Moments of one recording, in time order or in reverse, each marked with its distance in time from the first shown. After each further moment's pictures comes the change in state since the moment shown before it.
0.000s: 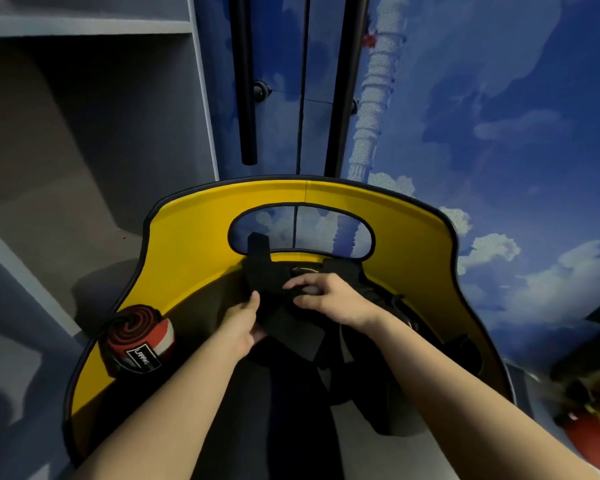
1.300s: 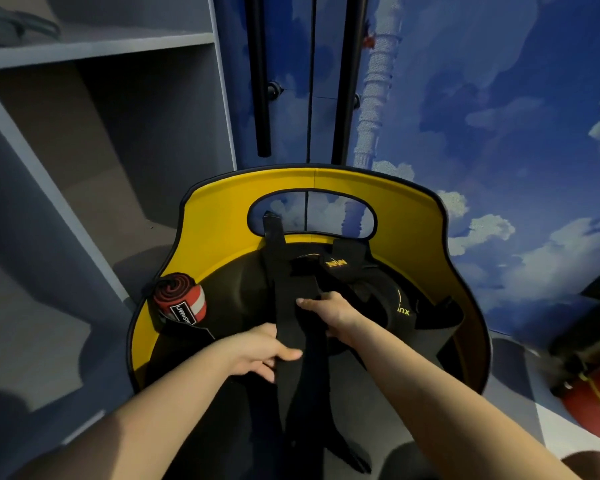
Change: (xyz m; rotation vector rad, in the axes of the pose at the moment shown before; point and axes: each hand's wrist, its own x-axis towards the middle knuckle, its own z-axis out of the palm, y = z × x) left_hand -0.079 -0.040 -0.056 0.795 -0.525 -0.082; right_hand -0.040 0.019 0.068 0.404 0.219 0.434
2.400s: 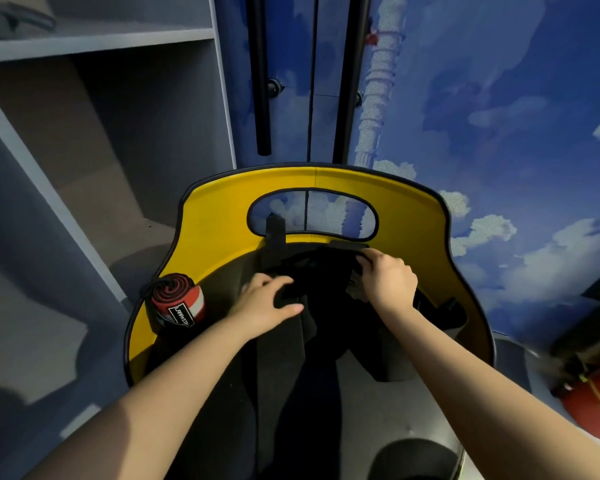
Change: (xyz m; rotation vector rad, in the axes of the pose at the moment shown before) left_hand 0.010 0.032 -0.022 0.650 0.536 0.358; right_hand -0.020 -0.030 -0.064 -0.950 0.790 -0.523
